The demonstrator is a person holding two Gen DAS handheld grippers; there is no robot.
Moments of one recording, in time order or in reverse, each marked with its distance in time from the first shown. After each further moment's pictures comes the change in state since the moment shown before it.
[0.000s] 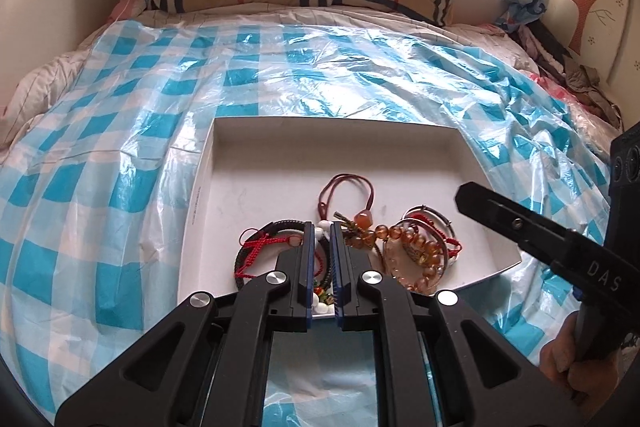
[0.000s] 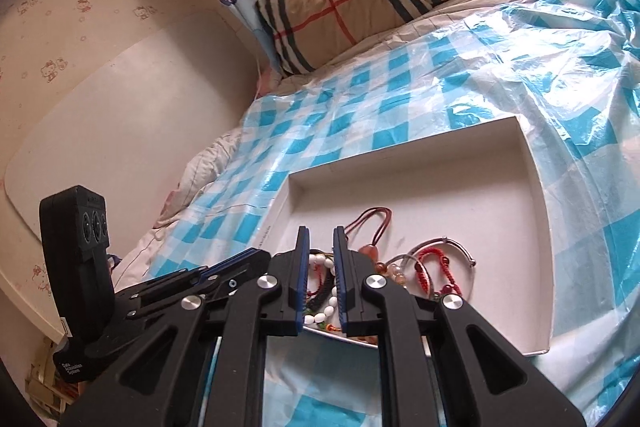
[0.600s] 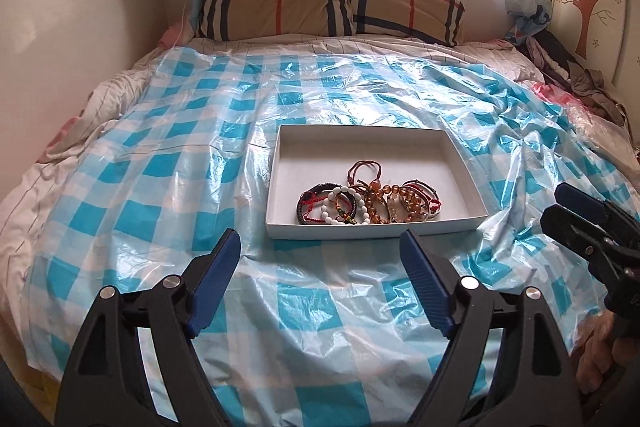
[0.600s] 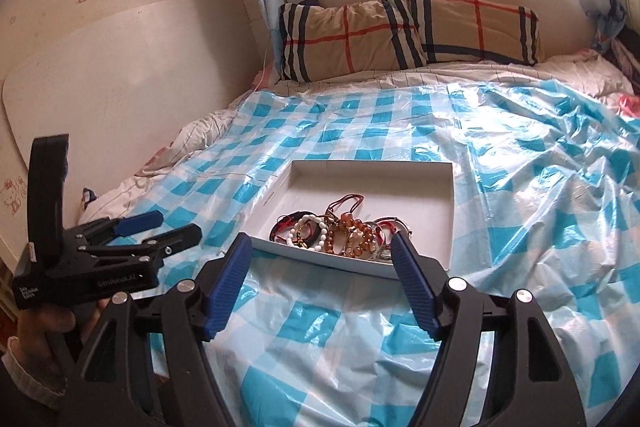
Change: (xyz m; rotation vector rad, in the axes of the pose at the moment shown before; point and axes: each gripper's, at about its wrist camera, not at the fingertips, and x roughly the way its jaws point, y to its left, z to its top) left arm -0.150 -0.003 -0.050 0.019 -0.085 0.118; right arm -0.130 0.078 -0.044 -0.328 -0.041 -0.222
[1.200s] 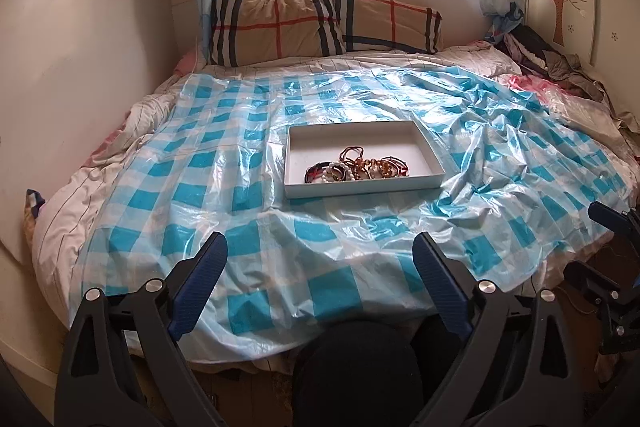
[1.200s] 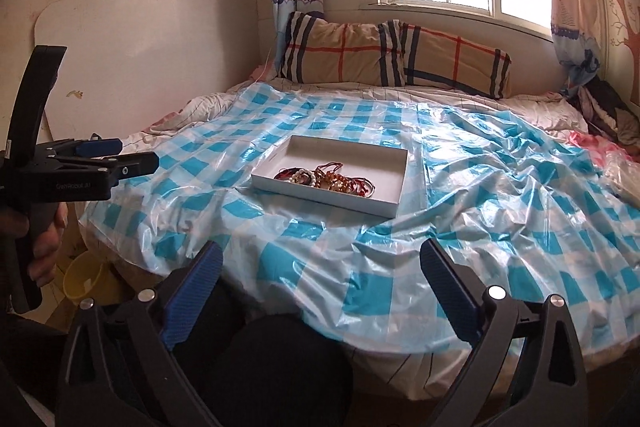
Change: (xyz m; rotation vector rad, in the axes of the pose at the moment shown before) left arm -0.149 -0.011 -0.071 0.062 -0.060 0.026; right arm -0.146 0.052 -0.092 -0.062 -0.024 -0.138
